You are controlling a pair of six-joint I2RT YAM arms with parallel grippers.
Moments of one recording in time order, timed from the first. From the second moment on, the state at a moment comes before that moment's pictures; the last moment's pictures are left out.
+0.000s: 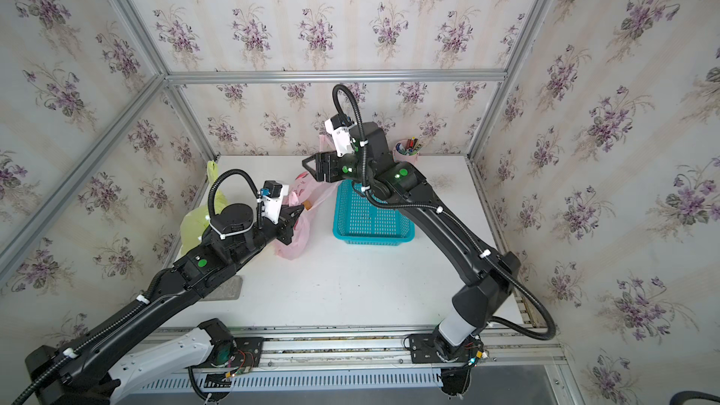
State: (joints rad) left arm -0.68 0.94 0.87 -0.19 -0.04 -0.14; right arm 0.68 1.70 1.87 -0.55 -0.23 0.37
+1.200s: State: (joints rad) left arm -0.68 0.89 0.78 -0.19 0.06 -0.22; right arm 0.47 2.32 2.38 -0.63 -0.21 0.32
